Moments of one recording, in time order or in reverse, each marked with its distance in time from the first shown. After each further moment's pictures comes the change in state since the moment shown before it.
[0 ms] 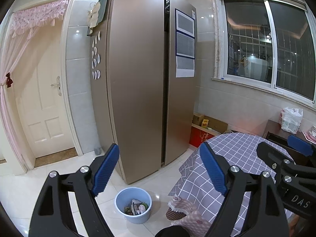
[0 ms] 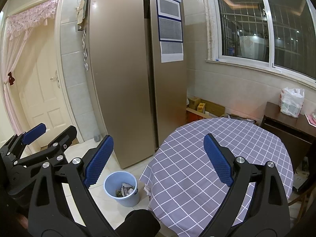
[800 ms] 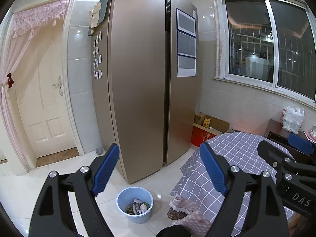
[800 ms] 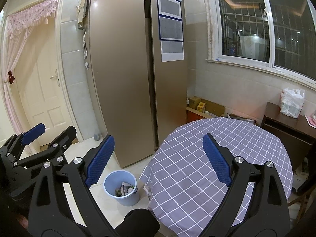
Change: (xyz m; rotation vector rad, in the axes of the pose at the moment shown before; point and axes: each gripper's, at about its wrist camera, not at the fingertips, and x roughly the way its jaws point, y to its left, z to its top) left arm 0.000 -0.006 -0.001 0.002 0.003 0.015; right arm 0.003 -0.002 -0.001 -0.008 0.005 0.003
